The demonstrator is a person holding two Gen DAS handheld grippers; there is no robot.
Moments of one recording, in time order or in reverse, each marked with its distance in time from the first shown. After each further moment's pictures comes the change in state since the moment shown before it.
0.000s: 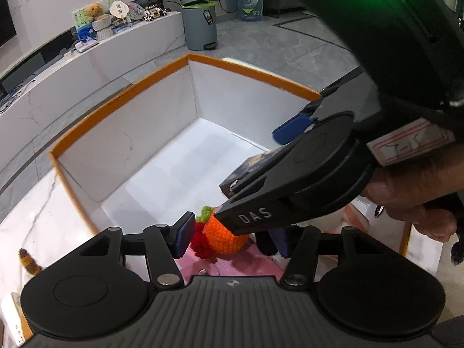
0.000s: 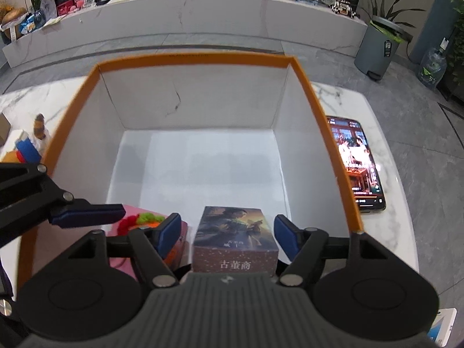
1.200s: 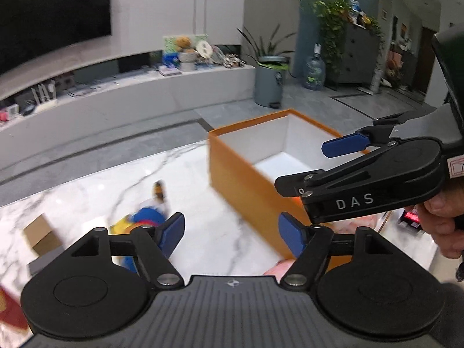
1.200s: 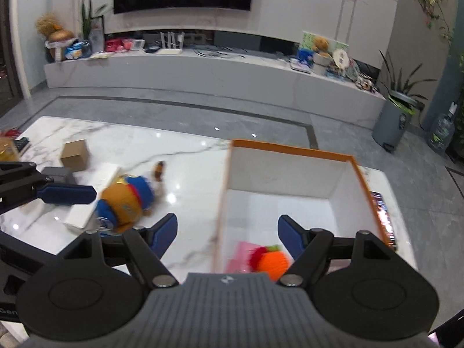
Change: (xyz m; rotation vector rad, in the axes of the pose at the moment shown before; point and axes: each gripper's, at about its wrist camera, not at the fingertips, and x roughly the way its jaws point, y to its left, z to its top) left arm -0.141 0.074 -0.105 -0.256 -0.260 0.152; right arm -0.120 0.125 -0.023 -0.122 -0.277 0.058
